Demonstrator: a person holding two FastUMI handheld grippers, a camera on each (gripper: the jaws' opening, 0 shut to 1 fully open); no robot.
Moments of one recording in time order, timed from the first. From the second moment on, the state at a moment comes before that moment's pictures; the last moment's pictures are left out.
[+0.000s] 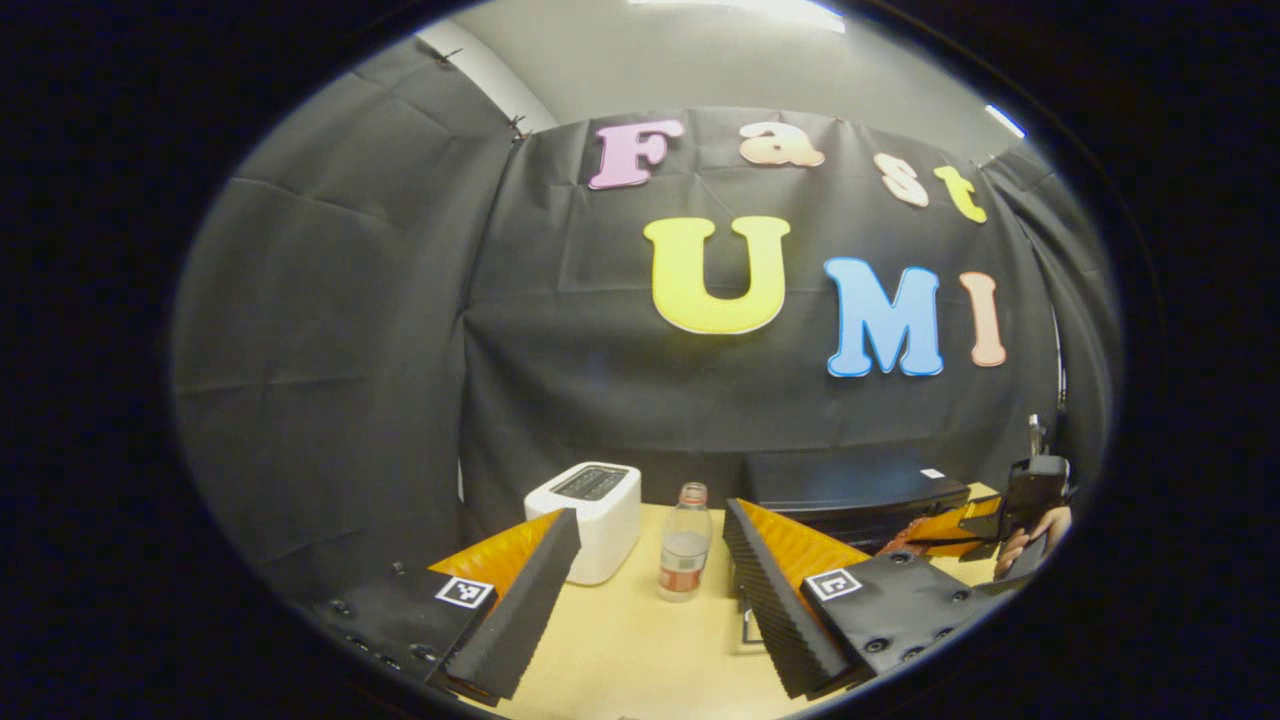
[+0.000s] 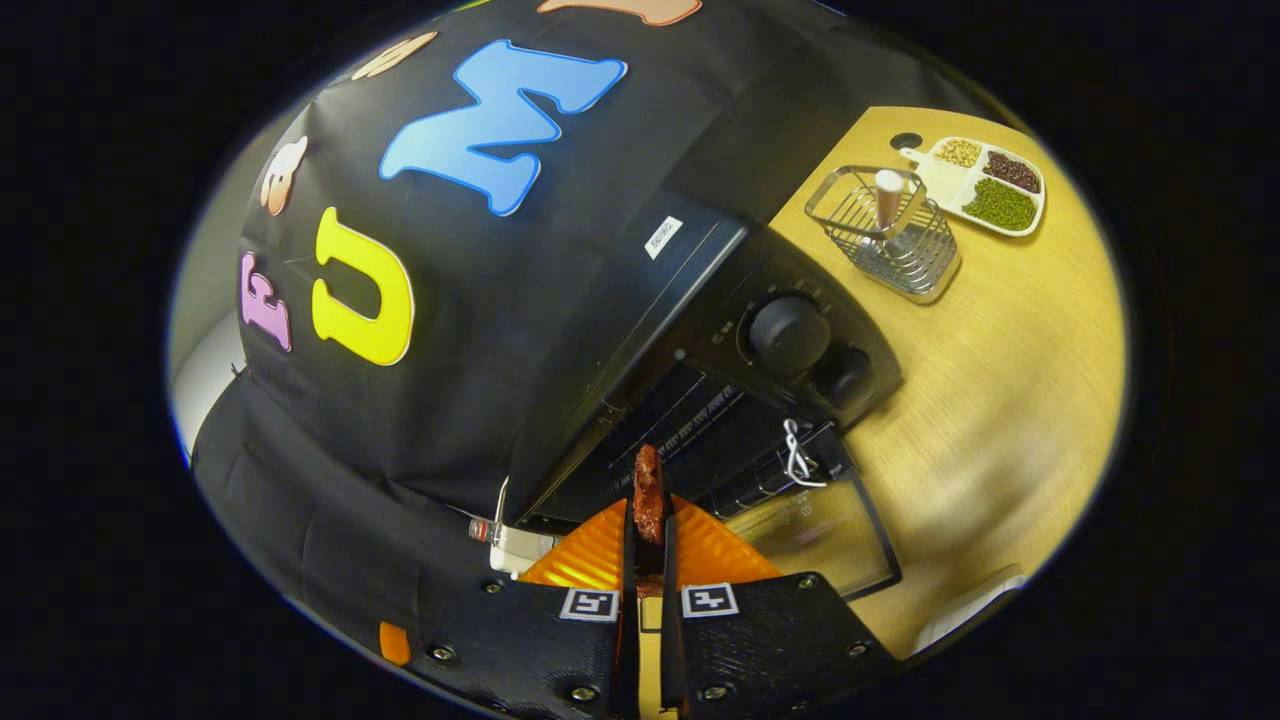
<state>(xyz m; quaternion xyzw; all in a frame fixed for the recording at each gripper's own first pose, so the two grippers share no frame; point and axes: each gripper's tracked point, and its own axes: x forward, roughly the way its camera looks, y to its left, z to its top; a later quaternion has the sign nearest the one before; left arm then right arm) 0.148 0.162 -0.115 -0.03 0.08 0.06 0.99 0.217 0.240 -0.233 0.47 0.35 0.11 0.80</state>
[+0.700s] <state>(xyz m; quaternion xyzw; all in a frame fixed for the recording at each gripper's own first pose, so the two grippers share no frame) 0.130 0.210 -0.115 0.00 0.10 0.11 0.99 0.278 0.271 -0.262 0.49 0.31 0.09 0.81</state>
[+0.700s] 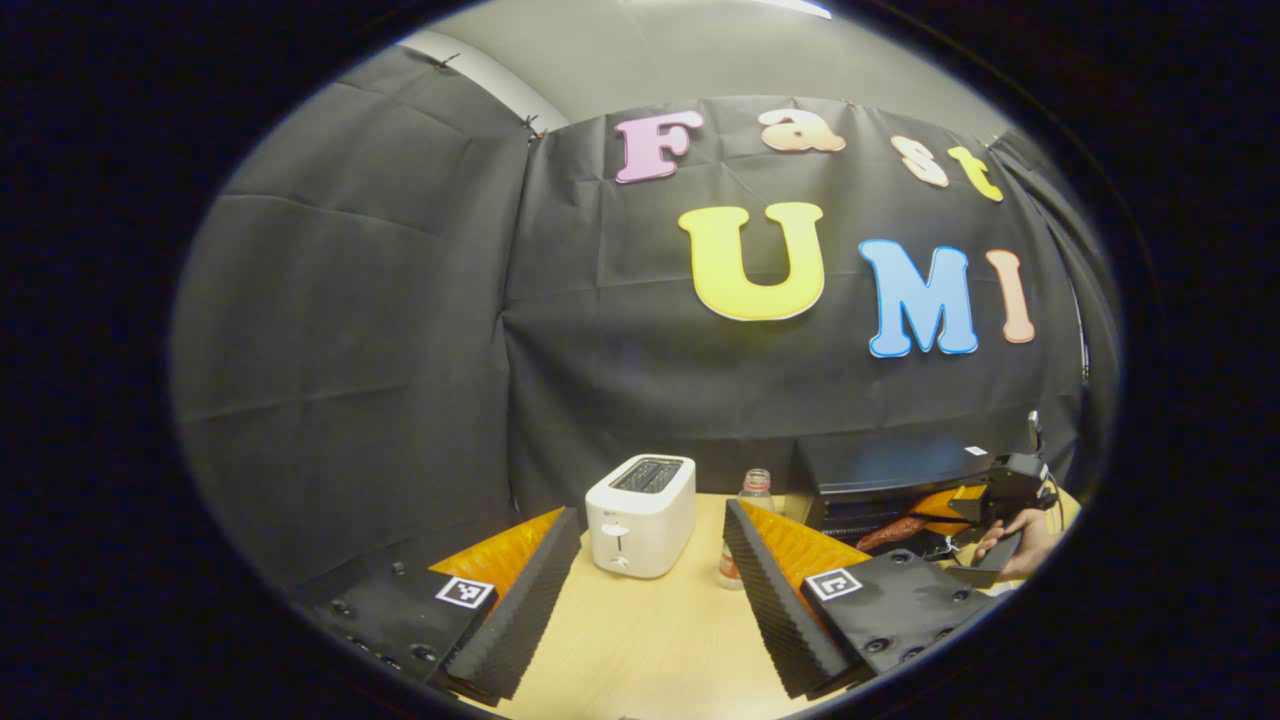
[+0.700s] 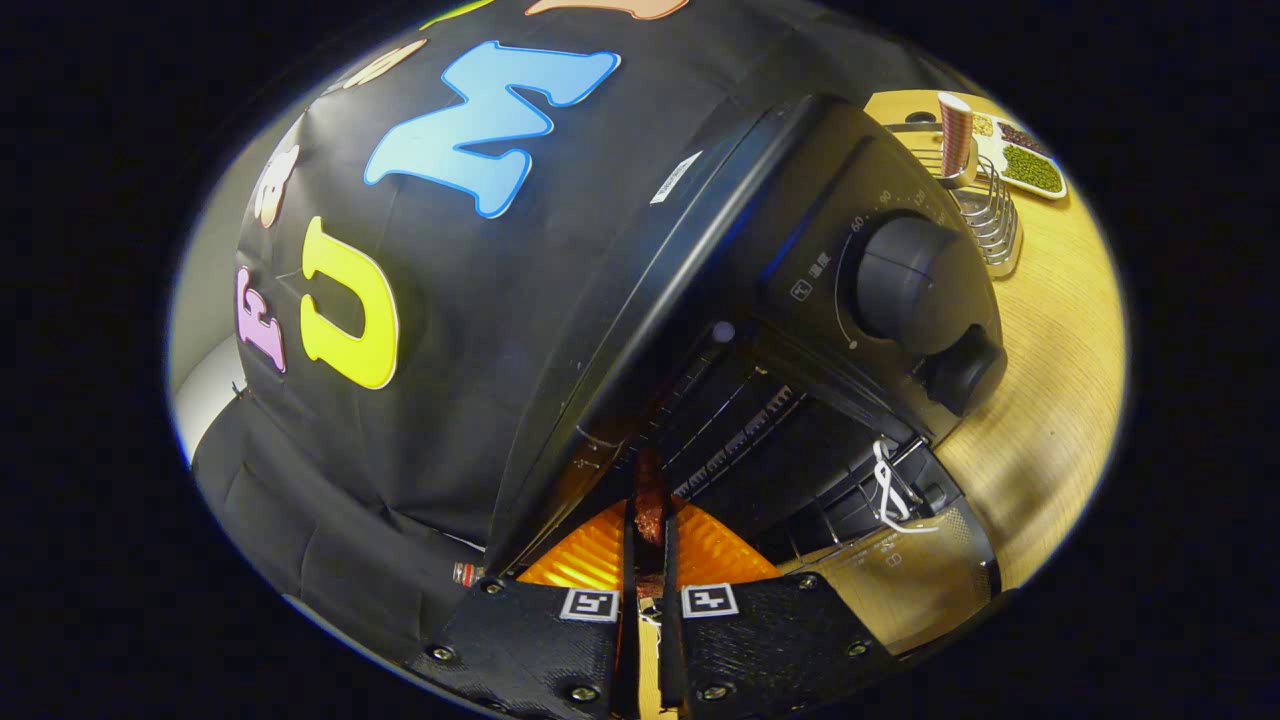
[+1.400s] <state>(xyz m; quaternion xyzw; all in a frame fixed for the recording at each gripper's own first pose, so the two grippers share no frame) 0.125 0.205 -0.108 0.01 0.09 0.11 0.99 0.274 0.232 -0.274 0.34 0.31 0.04 0.89</state>
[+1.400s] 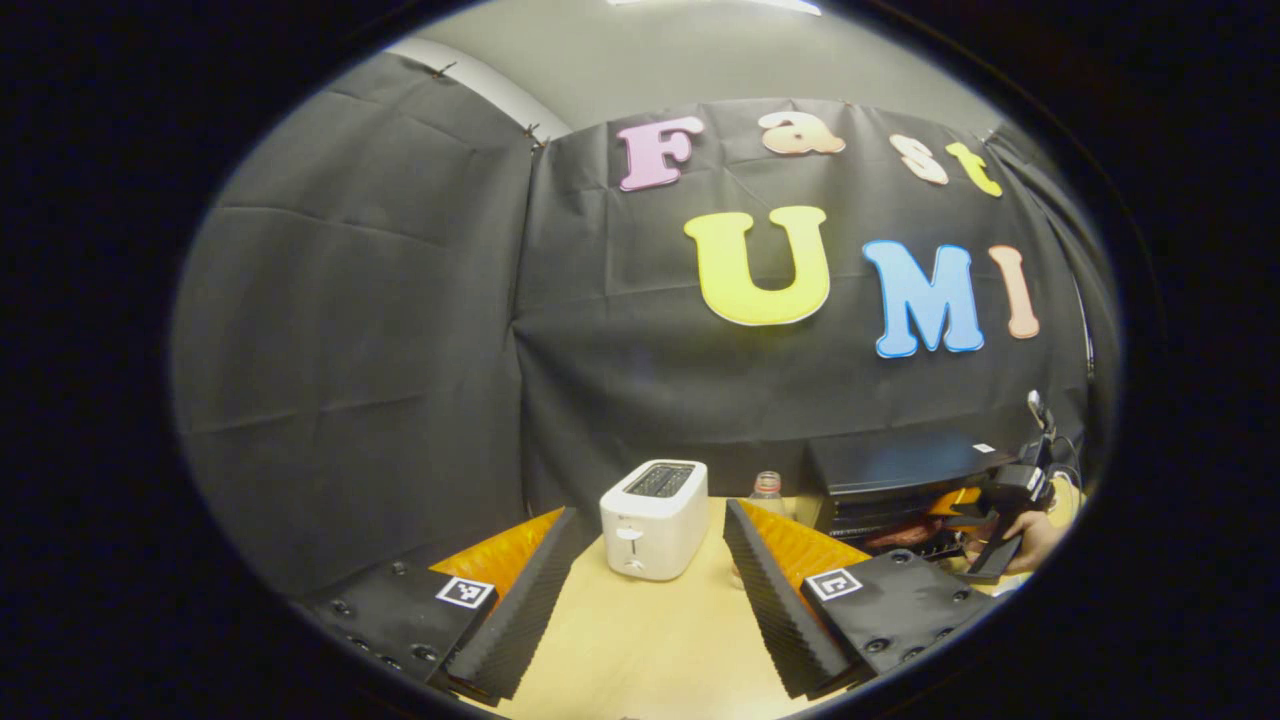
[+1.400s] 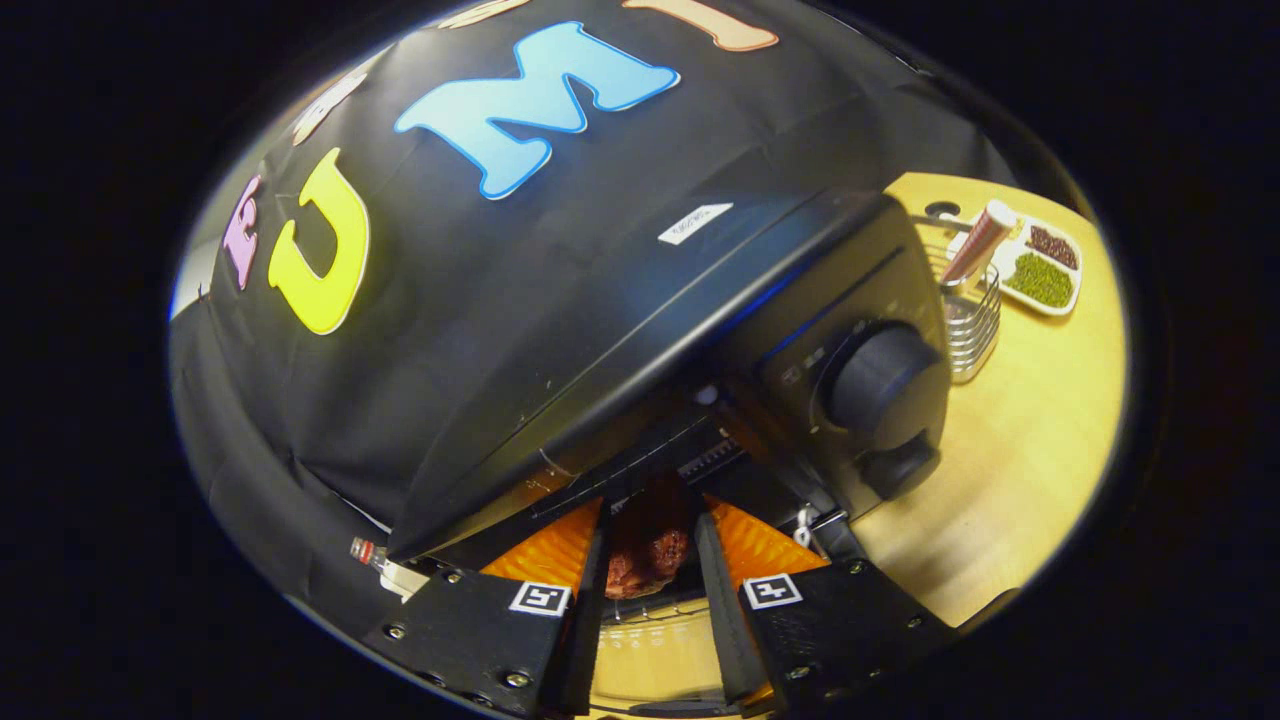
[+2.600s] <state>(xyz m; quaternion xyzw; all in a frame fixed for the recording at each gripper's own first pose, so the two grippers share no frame) 0.130 -0.028 -0.225 -0.02 0.23 -0.08 0.97 0.096 0.094 -0.120 0.10 0.16 0.09 0.98</state>
